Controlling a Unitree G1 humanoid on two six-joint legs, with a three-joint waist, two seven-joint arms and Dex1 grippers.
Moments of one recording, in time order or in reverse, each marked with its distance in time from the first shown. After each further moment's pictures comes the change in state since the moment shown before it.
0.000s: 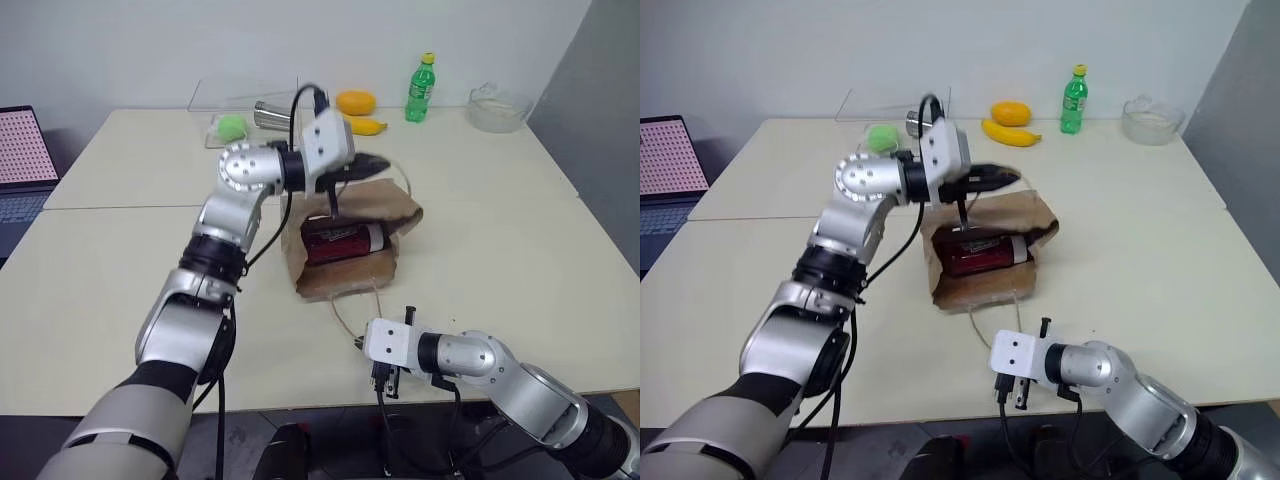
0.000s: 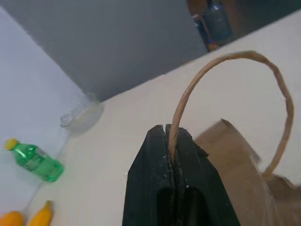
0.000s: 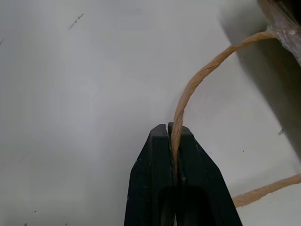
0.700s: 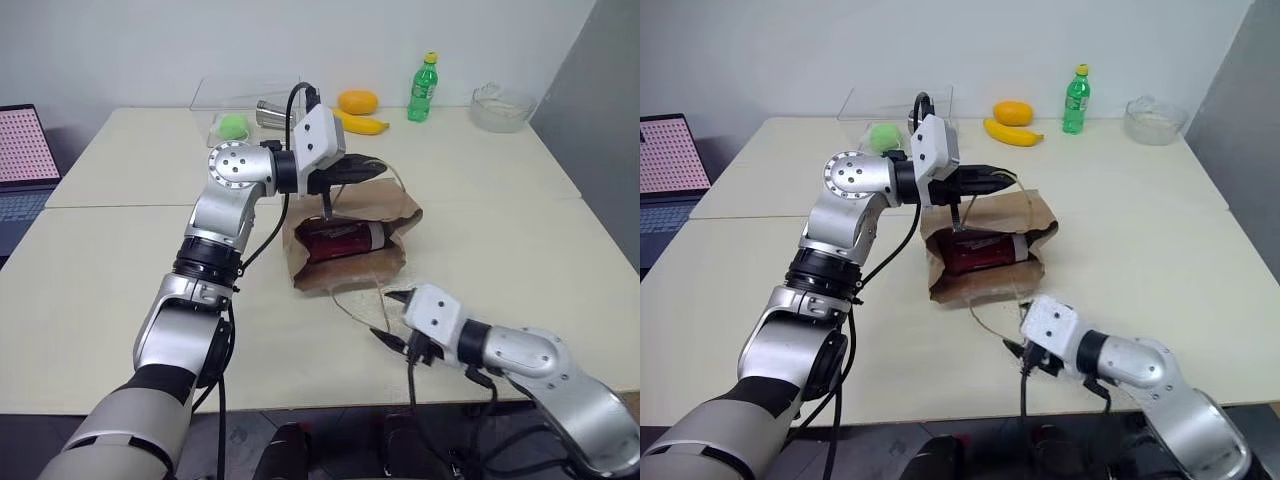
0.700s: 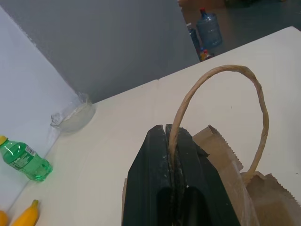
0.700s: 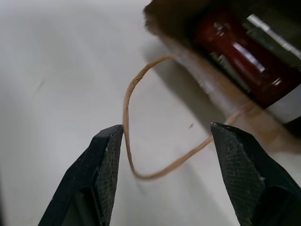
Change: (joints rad) left arm 0.099 0.003 0.016 -0.121 -0.011 0.079 -0.082; right arm 0.226 -0.083 -0.407 -0.356 0.187 0.224 0.082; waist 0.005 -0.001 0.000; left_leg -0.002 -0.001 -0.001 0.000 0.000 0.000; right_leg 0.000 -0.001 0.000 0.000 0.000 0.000
